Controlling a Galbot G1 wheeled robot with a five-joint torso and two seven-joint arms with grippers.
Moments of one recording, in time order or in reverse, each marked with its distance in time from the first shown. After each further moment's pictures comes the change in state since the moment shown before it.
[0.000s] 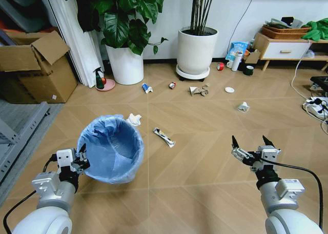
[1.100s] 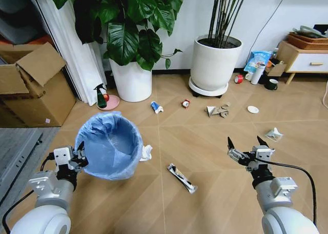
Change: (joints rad) left arm -0.019 0.001 -0.019 0.000 -0.037 -0.036 -0.011; right arm 0.046 -0.051 -0.026 -0.066 0.010 -0.020 -0.015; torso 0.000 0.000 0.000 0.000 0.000
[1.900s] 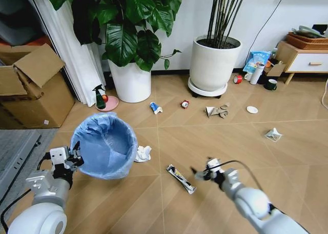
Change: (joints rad) left arm 0.000 0.055 -0.028 0.068 -0.028 -0.034 0.001; right arm 0.512 -0.411 -0.681 -0.683 0.256 -0.065 -0.109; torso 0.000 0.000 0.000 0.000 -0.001
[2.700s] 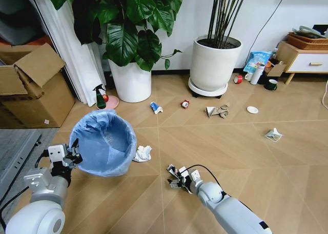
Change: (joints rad) left arm -0.010 0.012 0.001 0.001 -0.009 0.001 -0.001; right arm 0.176 0.219 -0.150 -0.359 -0.012 -0.013 0.019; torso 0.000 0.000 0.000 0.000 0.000
